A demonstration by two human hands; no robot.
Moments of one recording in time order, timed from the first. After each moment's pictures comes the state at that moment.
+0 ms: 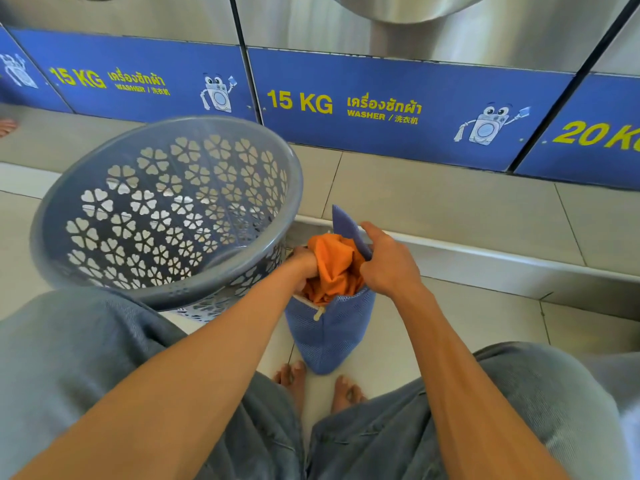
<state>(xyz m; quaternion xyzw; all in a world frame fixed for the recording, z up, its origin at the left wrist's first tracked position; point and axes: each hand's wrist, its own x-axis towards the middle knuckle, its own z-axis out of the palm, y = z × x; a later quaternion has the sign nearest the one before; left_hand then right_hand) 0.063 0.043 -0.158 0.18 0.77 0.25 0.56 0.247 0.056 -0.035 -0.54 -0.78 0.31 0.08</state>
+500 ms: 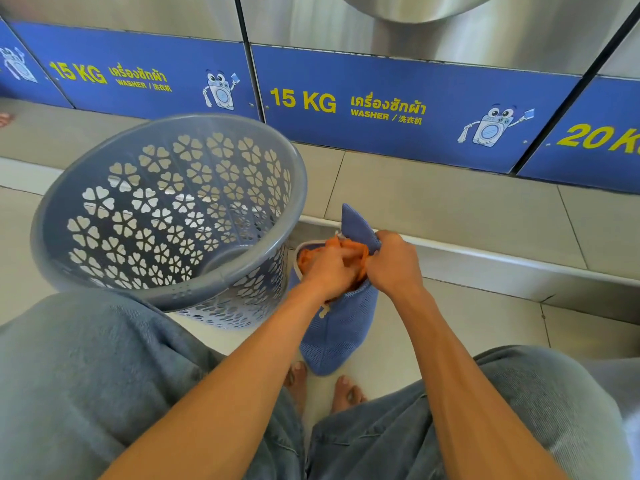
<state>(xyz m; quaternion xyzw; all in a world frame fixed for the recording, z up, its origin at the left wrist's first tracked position) 0.130 0.014 -0.075 0.50 0.76 0.26 0.32 0.241 0.065 -0.048 -0.57 -0.74 0.32 0.15</state>
